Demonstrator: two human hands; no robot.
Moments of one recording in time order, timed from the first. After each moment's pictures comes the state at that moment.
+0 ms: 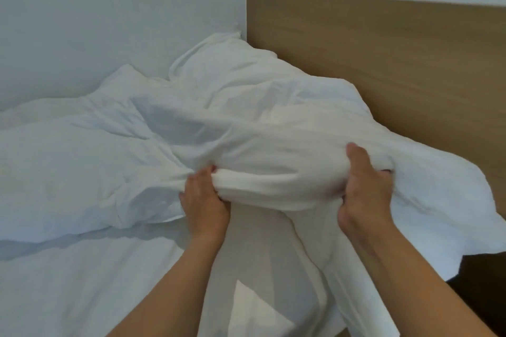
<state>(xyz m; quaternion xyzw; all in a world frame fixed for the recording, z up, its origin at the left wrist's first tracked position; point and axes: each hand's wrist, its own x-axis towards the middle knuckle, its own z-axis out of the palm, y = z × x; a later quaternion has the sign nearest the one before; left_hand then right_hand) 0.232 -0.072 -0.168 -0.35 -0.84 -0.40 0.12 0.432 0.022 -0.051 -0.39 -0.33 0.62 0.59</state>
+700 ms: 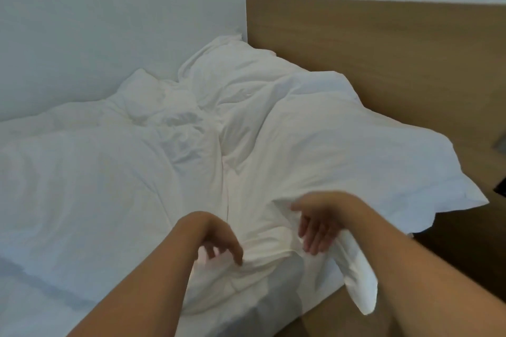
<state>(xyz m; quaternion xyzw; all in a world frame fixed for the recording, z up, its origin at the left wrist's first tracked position) 0.274 -0.172 -0.113 -0.35 -0.76 0.12 -0.53 0.452 -0.032 -0.078 -0.51 -0.62 0.53 -0.28</state>
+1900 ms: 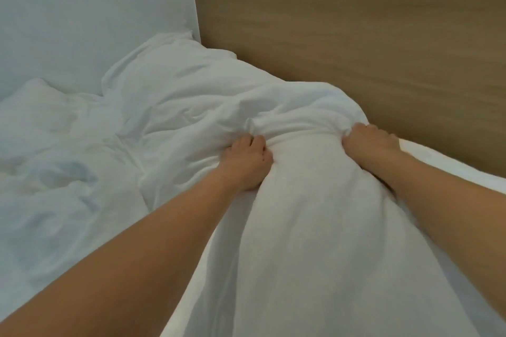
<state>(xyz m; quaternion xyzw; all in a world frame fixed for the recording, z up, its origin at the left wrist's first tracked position) 0.193 0.228 -0.128 -0.59 -0.79 -0.16 -0.06 0.404 0.336 -0.083 -0.65 -0.76 0.02 0.05</state>
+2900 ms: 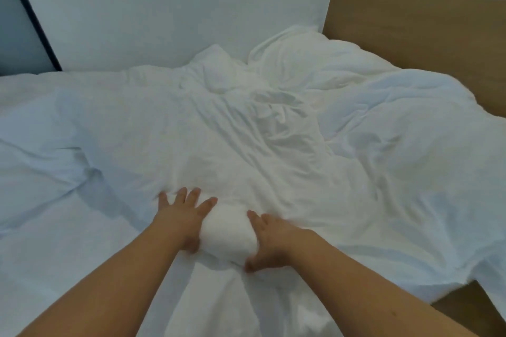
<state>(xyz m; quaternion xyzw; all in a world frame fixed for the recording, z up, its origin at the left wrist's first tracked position) 0.071 -0.392 -0.189 -0.44 -0.87 0.20 -0.12 0.240 -0.257 -0.182 -0.23 -0.94 0.13 -0.23</state>
